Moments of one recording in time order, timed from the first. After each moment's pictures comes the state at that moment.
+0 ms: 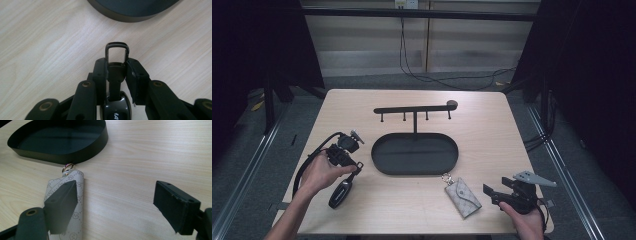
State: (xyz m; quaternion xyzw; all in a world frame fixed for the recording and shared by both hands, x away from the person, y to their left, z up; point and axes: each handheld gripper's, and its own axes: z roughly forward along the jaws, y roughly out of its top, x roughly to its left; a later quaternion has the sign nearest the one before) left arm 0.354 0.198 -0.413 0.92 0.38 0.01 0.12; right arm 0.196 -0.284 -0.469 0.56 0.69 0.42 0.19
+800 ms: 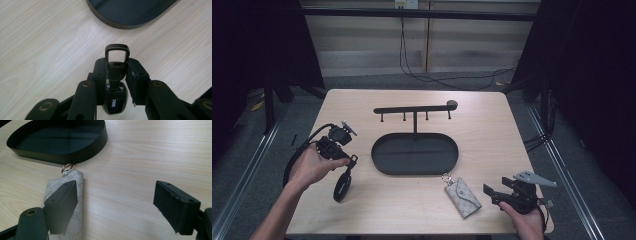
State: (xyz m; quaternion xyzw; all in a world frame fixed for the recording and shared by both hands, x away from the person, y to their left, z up) left arm 0.353 0.209 -0.377 0.91 0.38 0.01 0.13; right arm 0.196 -0.284 -0.469 0.56 0.69 0.42 0.19
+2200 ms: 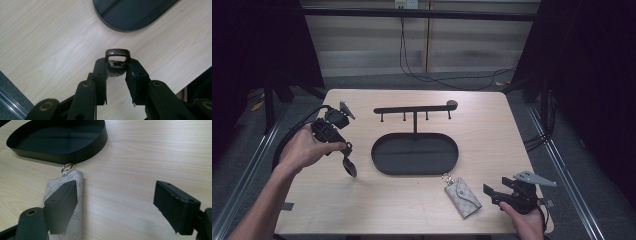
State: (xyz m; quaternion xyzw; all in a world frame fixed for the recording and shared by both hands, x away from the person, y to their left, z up) left arm 0.367 0.202 -0.323 0.92 0.38 0.01 0.11; right arm 0.196 -0.285 -0.469 0.56 0.69 0.41 0.19
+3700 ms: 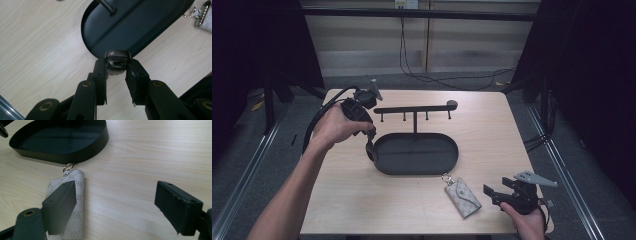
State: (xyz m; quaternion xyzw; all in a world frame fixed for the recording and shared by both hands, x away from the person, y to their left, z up) left arm 0.406 0.133 -0.301 0.92 0.38 0.01 0.10; right arm 0.195 -0.286 -0.469 0.56 0.69 0.42 0.18
